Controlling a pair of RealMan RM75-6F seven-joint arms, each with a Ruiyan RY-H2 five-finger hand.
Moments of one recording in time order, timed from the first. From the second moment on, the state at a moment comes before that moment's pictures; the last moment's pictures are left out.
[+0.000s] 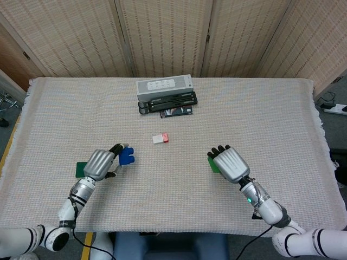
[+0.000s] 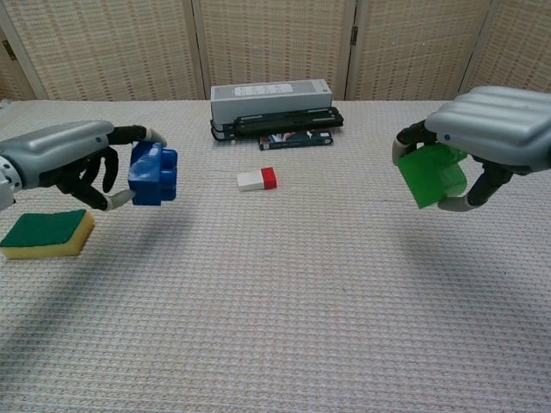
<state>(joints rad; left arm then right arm) -0.77 -1.50 0.08 -1.47 1.12 1.28 0.18 0.69 -1.32 0.00 -1.71 -1.25 1.10 -0.66</state>
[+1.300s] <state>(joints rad) -0.59 -1.56 -0.09 -1.45 1.09 1.26 0.56 0.75 -1.28 0.02 -1.77 -0.97 0.97 -0.81</state>
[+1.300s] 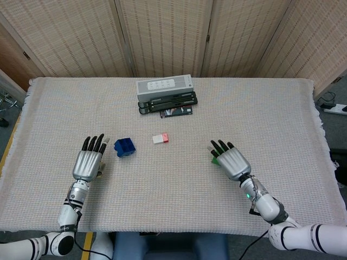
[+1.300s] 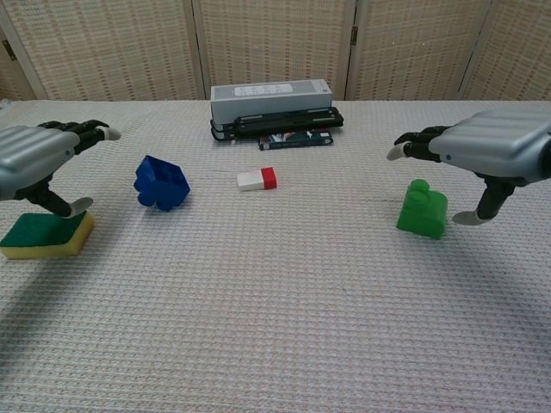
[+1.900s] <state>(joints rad) -0.46 -1.35 0.03 -1.72 1.30 1.30 0.41 0.41 -1.28 -0.04 -1.90 -1.17 1.52 -0.63</state>
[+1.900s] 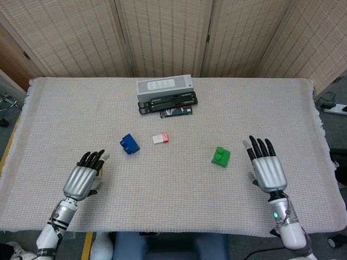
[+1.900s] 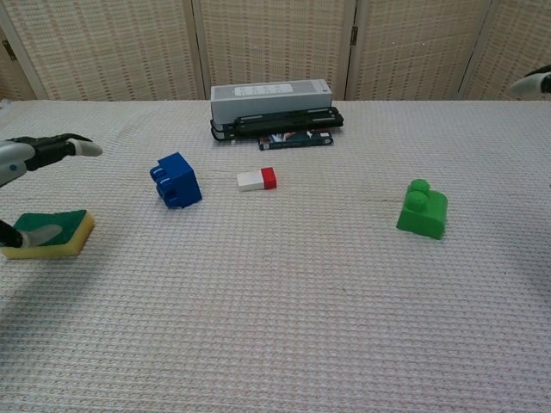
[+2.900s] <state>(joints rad) -0.24 -1.30 0.08 -1.76 1.51 1.49 0.43 0.20 -1.38 -0.03 -1.77 -1.38 1.55 -0.46</state>
